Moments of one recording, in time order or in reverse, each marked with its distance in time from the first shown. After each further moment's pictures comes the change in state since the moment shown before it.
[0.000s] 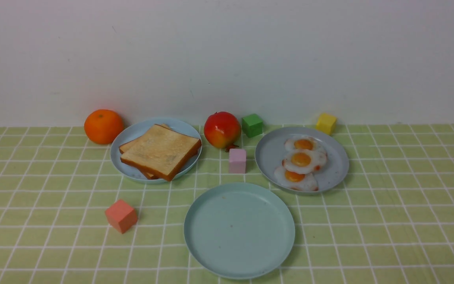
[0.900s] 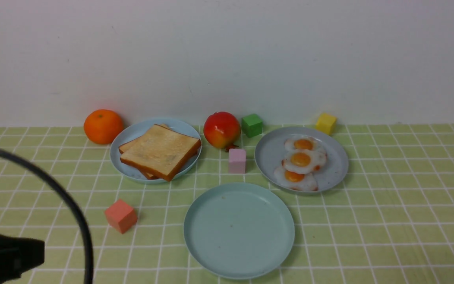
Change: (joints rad) right arm 0.000 0.000 0.008 0.371 -0.165 0.178; left arm -0.156 0.705 -0.755 -0.143 0.633 0.365
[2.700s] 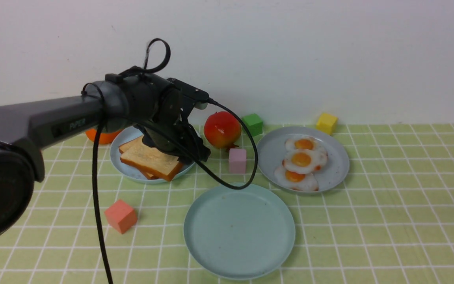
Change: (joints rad) right arm 0.070 0.618 -0.801 0.060 0.759 -0.417; left arm -0.257 1.472 -0.969 0.611 -0.281 -0.060
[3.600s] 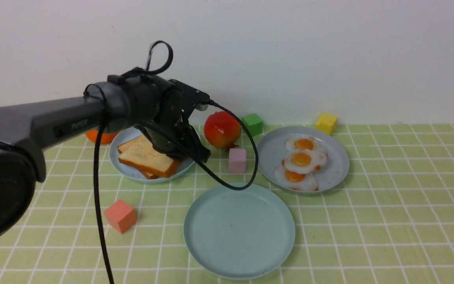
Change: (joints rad) right arm 0.000 -0.001 -0.076 0.185 -0.058 -0.185; left arm -0.002 -0.010 -0.004 0.007 0.017 -0.003
